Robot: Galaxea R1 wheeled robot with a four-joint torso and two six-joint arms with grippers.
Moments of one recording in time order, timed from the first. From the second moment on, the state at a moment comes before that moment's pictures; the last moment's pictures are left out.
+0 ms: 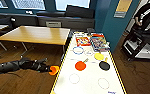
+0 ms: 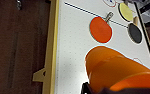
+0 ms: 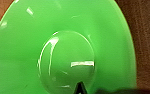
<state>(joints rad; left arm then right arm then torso) 0.13 2.08 -1.28 0.19 0.72 -0.74 -1.53 2.48 -1.98 -0.13 0.29 0.17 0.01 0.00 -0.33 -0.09</state>
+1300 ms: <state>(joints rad) 1.04 1.86 -1.38 0.30 0.18 -0.57 -1.54 2.53 -2.04 -0.13 0.29 0.17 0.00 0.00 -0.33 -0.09</state>
